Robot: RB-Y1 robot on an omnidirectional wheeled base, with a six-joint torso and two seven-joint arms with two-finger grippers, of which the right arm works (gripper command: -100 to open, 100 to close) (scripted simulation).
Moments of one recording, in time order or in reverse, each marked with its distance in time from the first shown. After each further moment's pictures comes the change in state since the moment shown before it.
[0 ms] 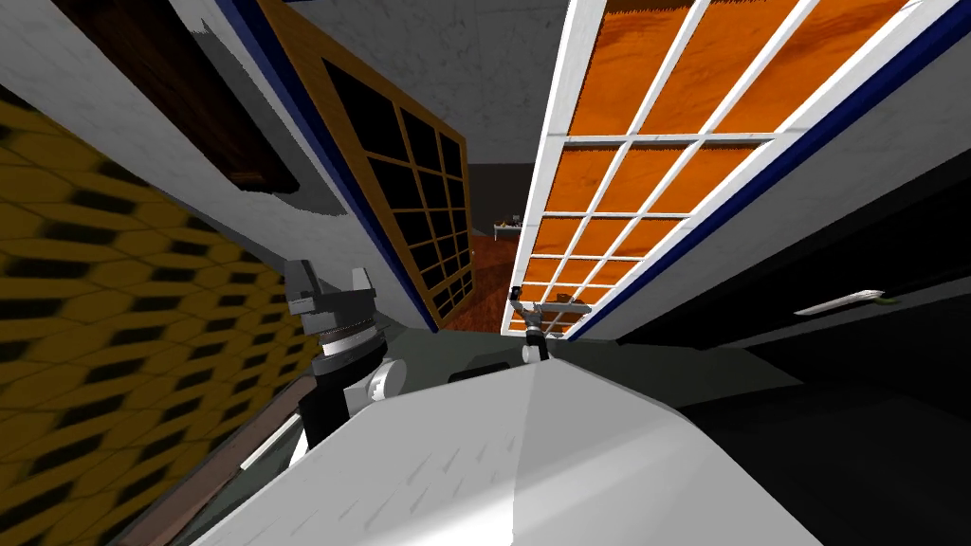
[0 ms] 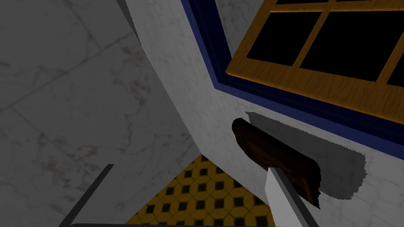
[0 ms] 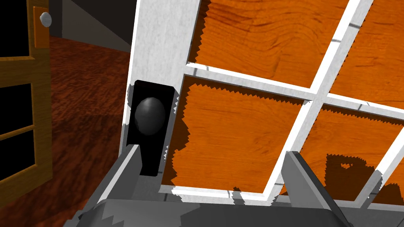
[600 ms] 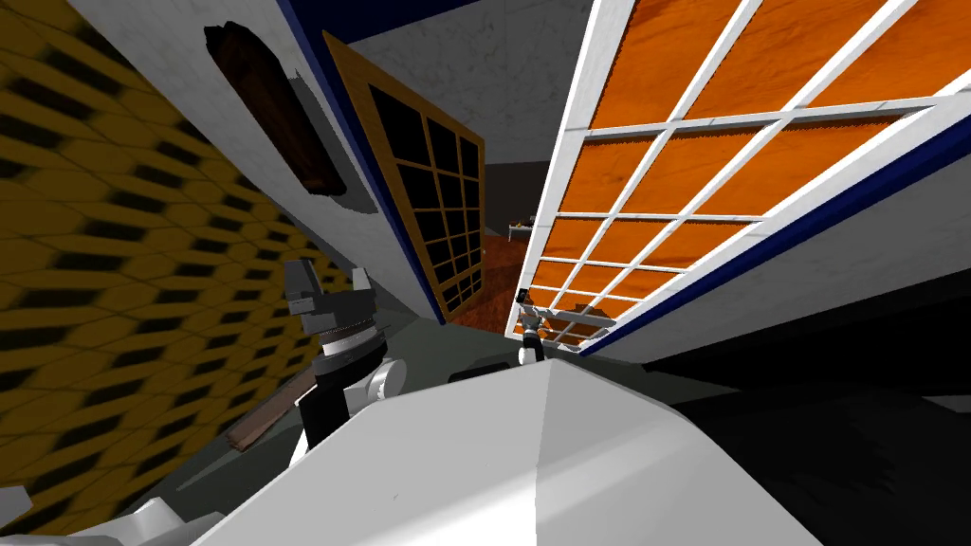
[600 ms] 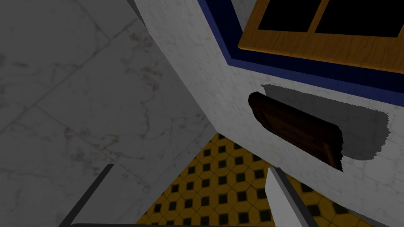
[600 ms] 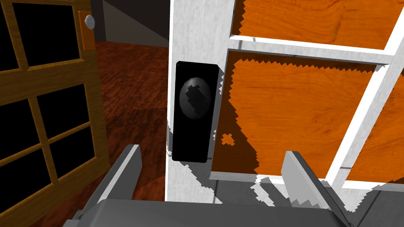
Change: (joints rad) arm -0.050 0.029 -0.021 0.138 -0.020 -0.032 -0.110
